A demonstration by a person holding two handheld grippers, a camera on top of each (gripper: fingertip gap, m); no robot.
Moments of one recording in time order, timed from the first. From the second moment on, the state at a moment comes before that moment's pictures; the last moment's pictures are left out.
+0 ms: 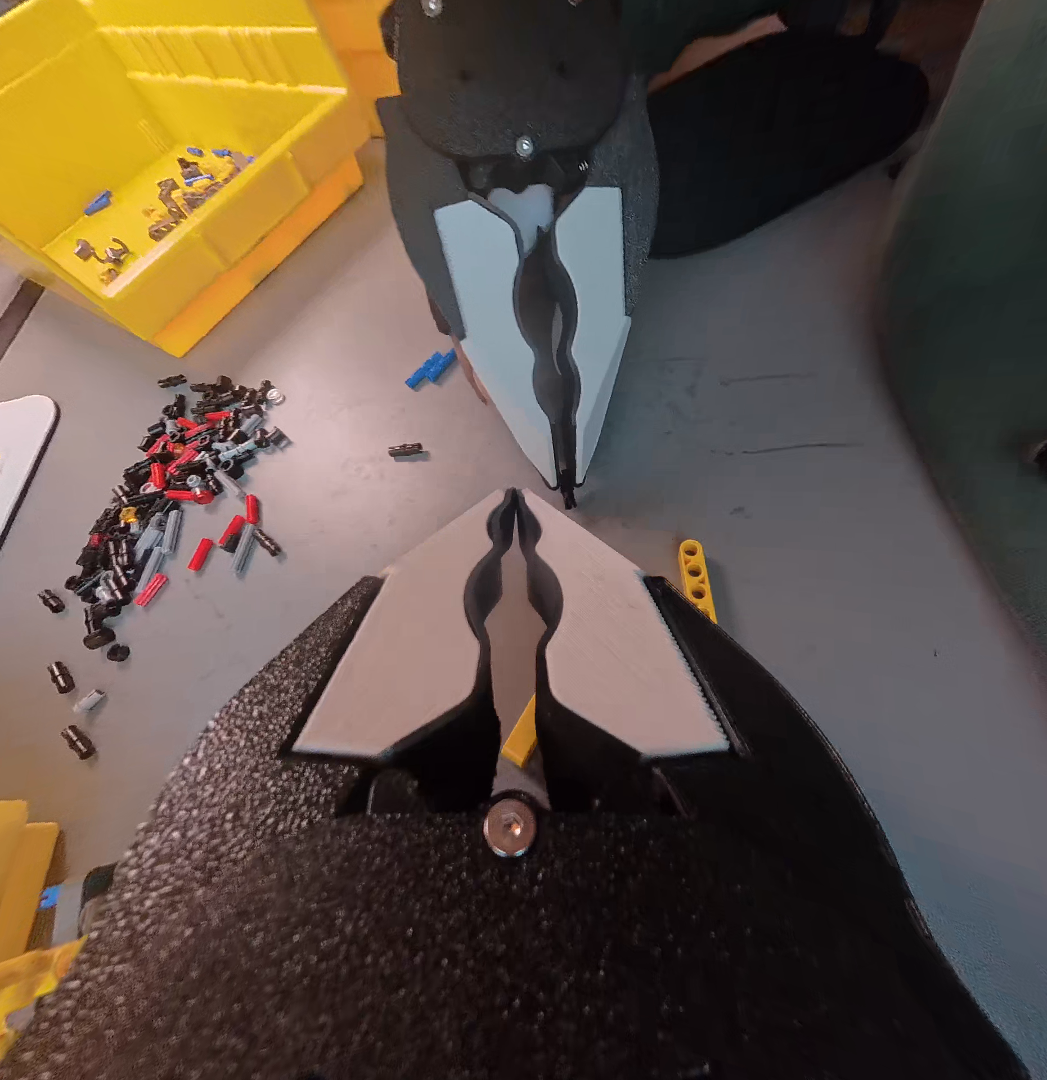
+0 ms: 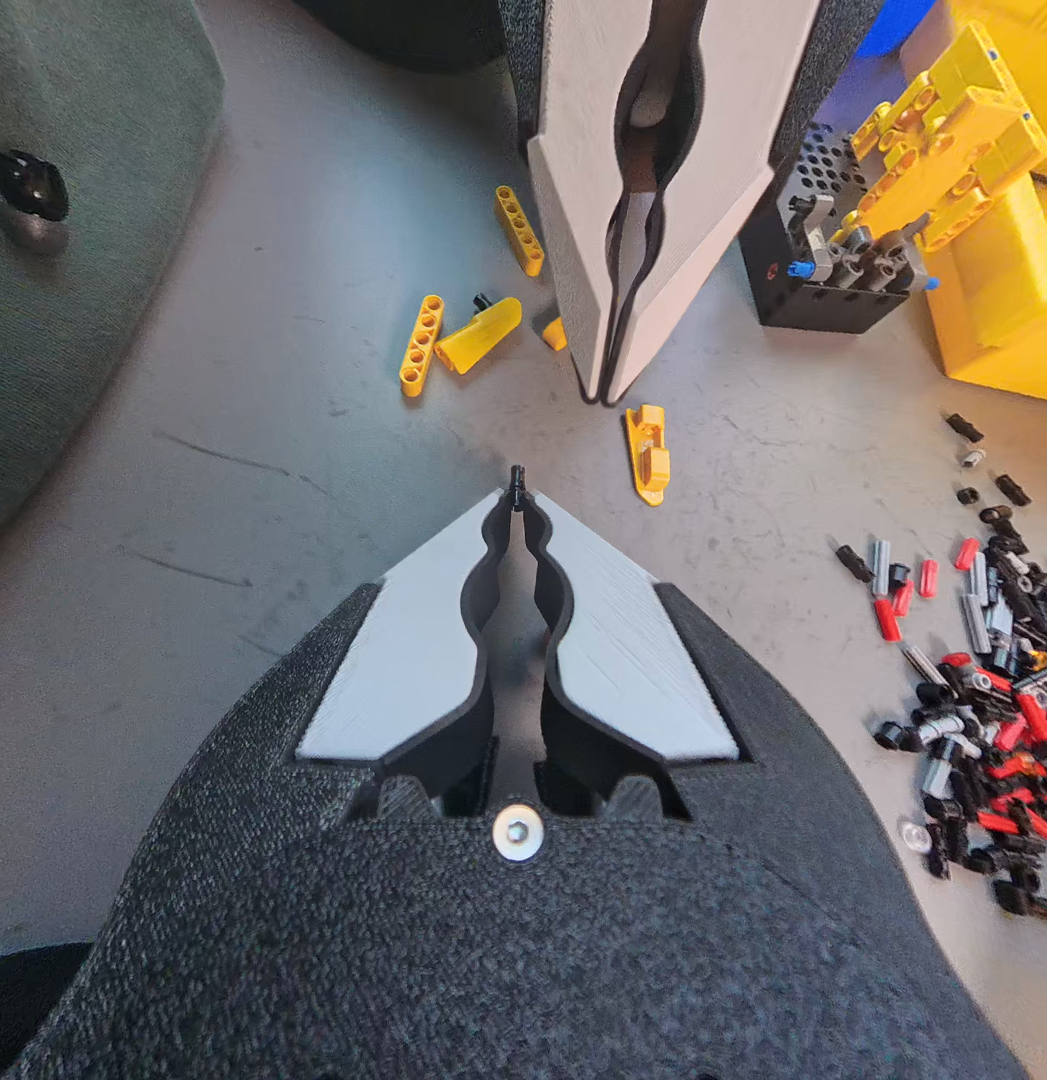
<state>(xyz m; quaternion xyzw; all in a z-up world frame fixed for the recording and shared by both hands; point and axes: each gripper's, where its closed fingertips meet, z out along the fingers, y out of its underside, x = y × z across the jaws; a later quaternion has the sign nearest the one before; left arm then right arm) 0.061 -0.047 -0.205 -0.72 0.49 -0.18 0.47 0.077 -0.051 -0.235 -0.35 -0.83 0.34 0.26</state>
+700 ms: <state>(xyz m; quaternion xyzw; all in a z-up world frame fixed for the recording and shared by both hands) 0.044 -0.102 -0.237 -0.76 0.56 -0.18 0.29 0.091 -0.049 -0.213 -0.42 -0.78 0.35 0.30</state>
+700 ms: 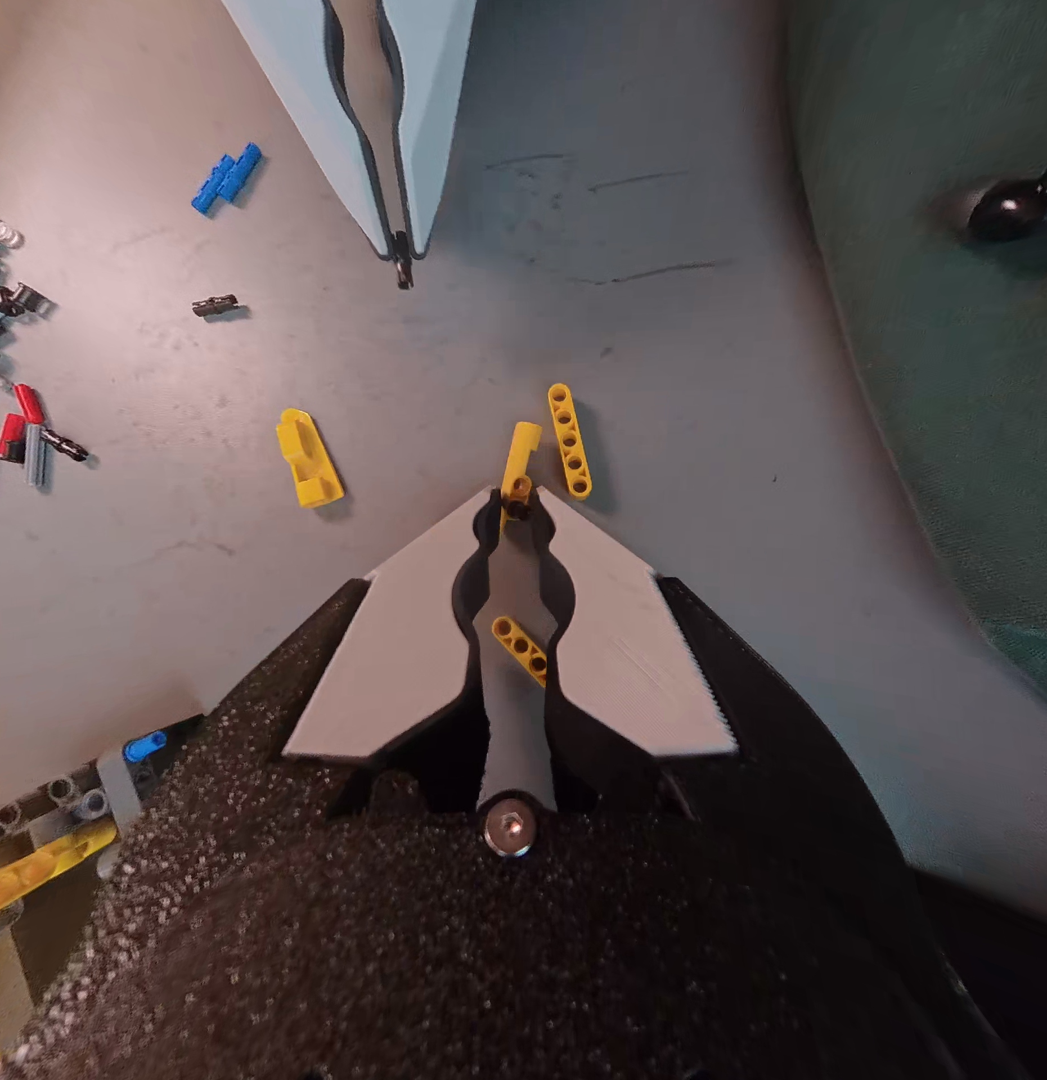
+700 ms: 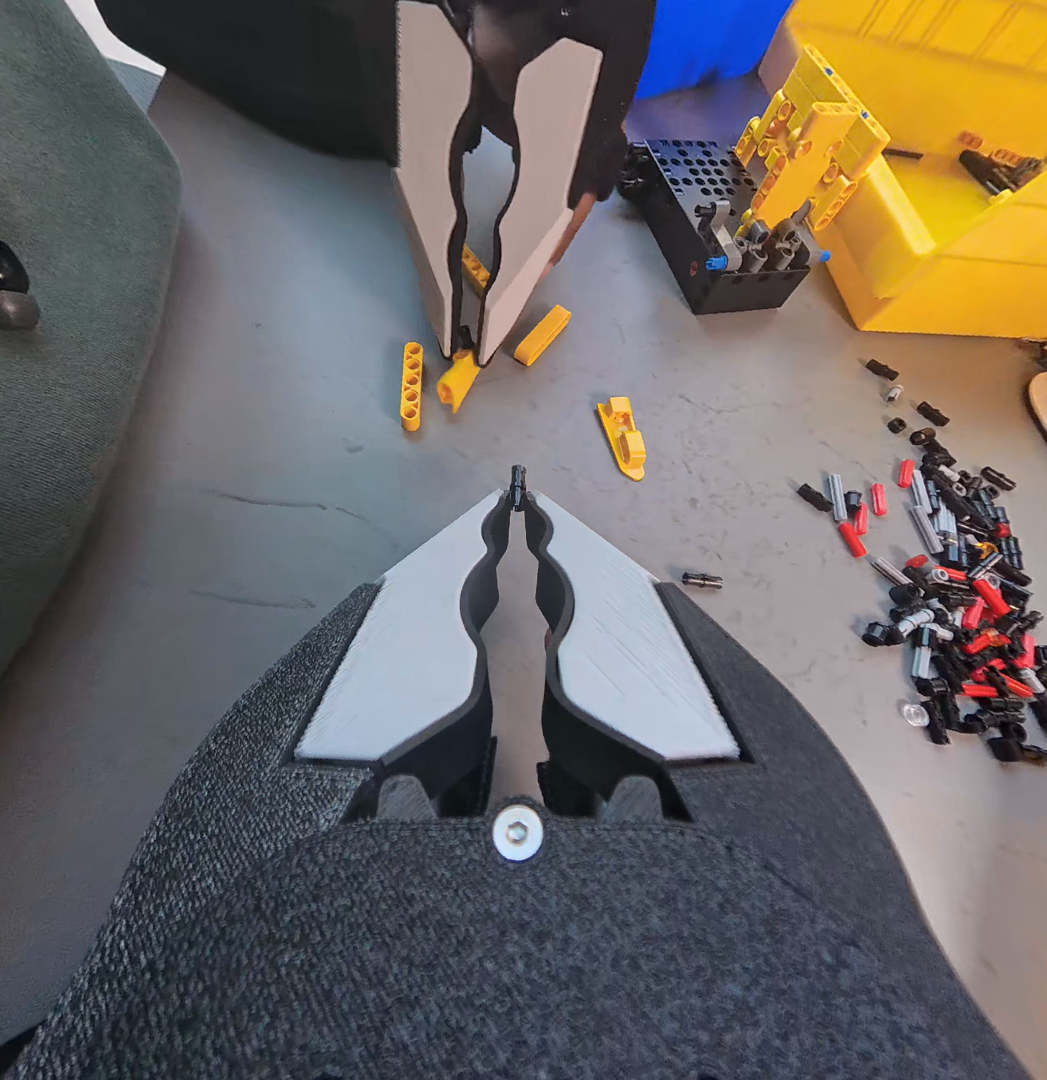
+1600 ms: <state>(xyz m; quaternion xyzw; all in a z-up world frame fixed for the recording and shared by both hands) 0.024 -0.048 -0.236 -0.82 0.47 -0.12 0.30 0.053 -0.053 -0.236 -0.39 -0.84 0.26 0.28</state>
